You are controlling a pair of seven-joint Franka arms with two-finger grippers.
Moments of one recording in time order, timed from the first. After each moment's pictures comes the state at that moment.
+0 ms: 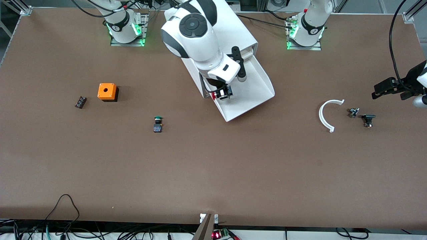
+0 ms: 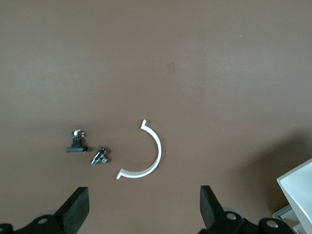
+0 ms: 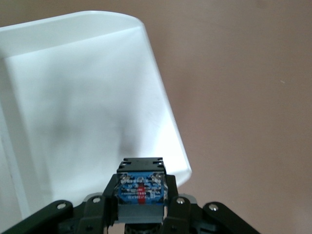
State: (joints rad) left arm 0.29 0.07 -0.21 -1.60 0.01 1.64 0.05; right arm 0.50 0.59 0.44 -1.31 -0.14 2.07 -0.90
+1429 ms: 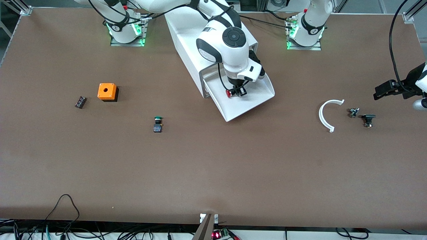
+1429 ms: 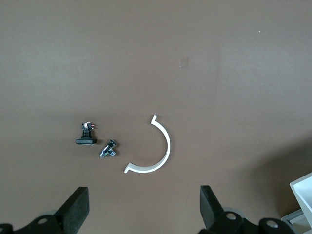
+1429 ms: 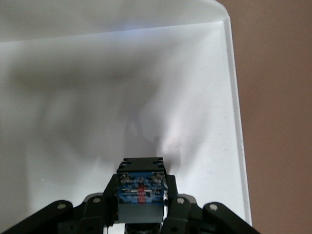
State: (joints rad) left arm 0.28 0.09 -0.21 -1.60 0.05 1.64 0.02; right arm 0.76 0.77 0.26 -1.22 -0.14 2.07 -0.95
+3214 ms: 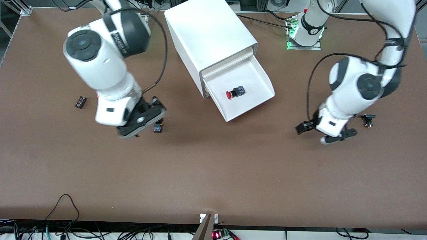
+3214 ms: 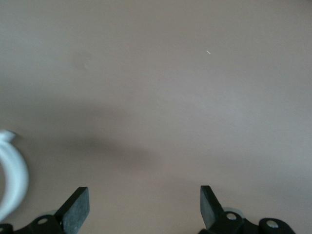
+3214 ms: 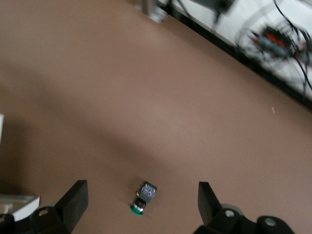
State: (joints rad) left arm 0.10 0.33 -0.36 -1.94 0.05 2.34 -0.63; right arm 0.23 0.46 0.23 -1.27 -0.14 1.88 0.03
